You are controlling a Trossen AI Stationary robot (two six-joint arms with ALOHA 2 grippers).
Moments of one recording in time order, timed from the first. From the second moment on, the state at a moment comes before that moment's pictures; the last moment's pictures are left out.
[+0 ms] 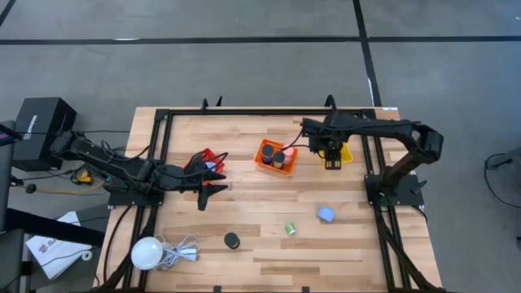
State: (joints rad) left arm -0.31 0.89 0.54 -0.02 -0.44 -0.45; right arm -0.41 1.56 1.11 -1.21 0.21 -0.35
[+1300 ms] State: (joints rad) left arm -0.31 0.89 0.54 -0.02 -0.41 -0.46; right arm -0.50 1.65 1.15 -1.28 0.23 -0.23
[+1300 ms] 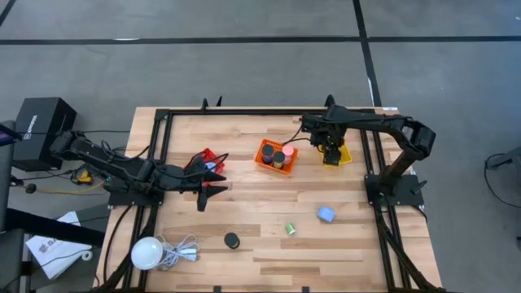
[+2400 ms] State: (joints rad) left arm -0.31 0.89 0.54 -0.01 -0.42 -0.46; right arm 0.22 0.79 0.80 -0.85 0.23 0.68
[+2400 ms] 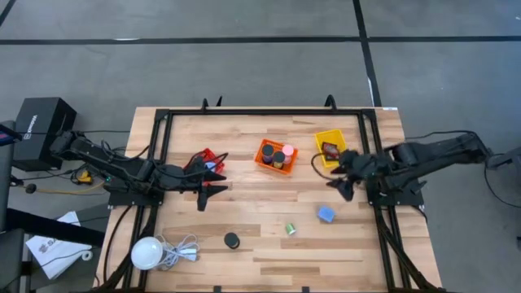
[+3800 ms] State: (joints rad) left arm -0.31 0.89 0.54 0.01 -0.41 -0.45; right arm 0.37 1.73 1.06 -0.42 -0.19 0.91
